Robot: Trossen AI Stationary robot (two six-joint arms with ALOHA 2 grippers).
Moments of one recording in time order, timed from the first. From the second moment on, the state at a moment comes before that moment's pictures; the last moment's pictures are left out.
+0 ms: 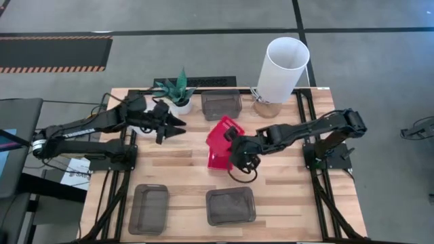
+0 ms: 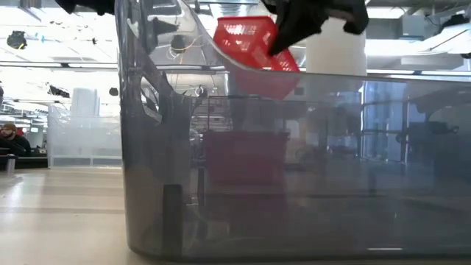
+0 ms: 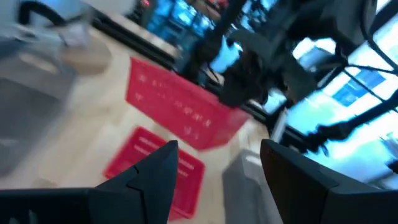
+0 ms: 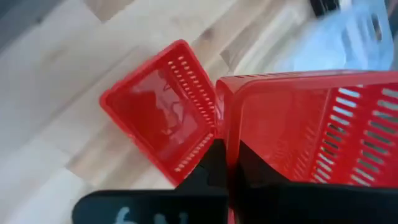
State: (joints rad) left arm 0.33 0.84 0.74 -0.19 0.39 -0.45; right arm 0.17 1.61 1.38 -0.69 0.26 -0.79
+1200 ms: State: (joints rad) left arm 0.32 0.70 0.74 -0.31 0.26 -0.44; right arm 0.21 1.81 1.37 -0.76 0.26 -1.27
